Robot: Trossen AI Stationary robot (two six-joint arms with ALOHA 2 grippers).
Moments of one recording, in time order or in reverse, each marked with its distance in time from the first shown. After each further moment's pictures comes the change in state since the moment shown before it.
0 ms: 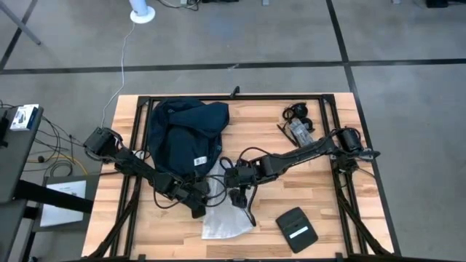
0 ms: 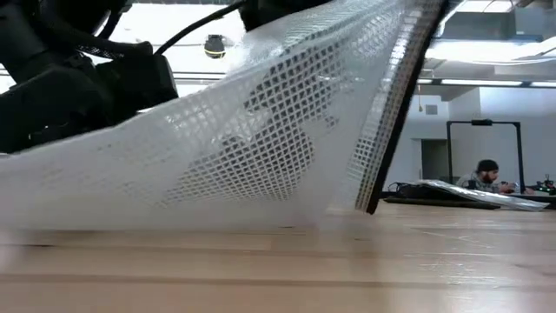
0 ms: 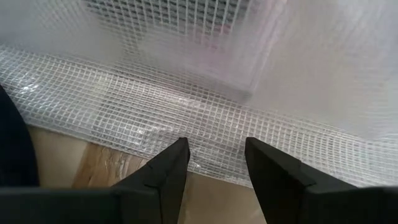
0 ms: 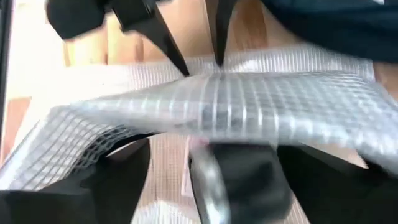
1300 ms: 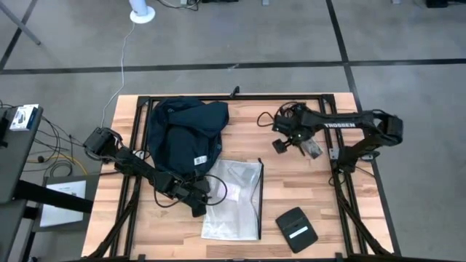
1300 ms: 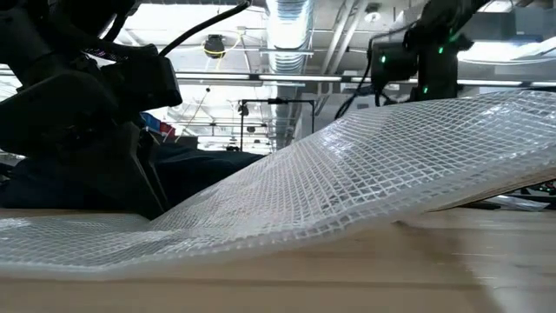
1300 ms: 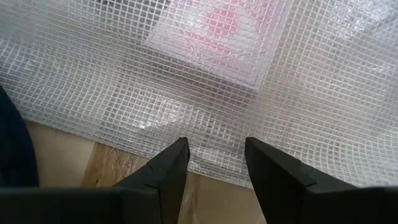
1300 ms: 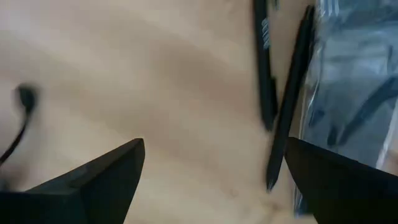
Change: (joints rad) left arm 0.011 -0.001 0.000 -0.002 0.010 0.004; right arm -0.565 -0.493 -0.600 -0.393 0.027 0.377
